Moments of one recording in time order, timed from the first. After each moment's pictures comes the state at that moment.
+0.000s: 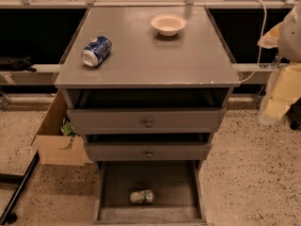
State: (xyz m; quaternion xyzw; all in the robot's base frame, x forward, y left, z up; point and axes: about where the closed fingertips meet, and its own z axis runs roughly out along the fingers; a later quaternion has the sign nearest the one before) arm 0.438 -0.216 0.978 -0.60 0.78 -0.04 0.16
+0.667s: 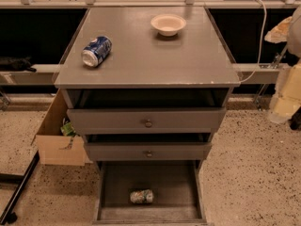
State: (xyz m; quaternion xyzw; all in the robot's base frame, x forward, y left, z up) arm 0.436 -0.227 0.988 -0.61 0.77 -0.06 0.16
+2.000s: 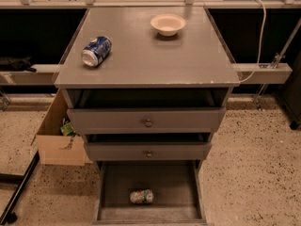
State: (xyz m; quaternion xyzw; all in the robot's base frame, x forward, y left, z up) arm 0.312 -0.319 0.921 -0.67 0.74 -0.09 -0.04
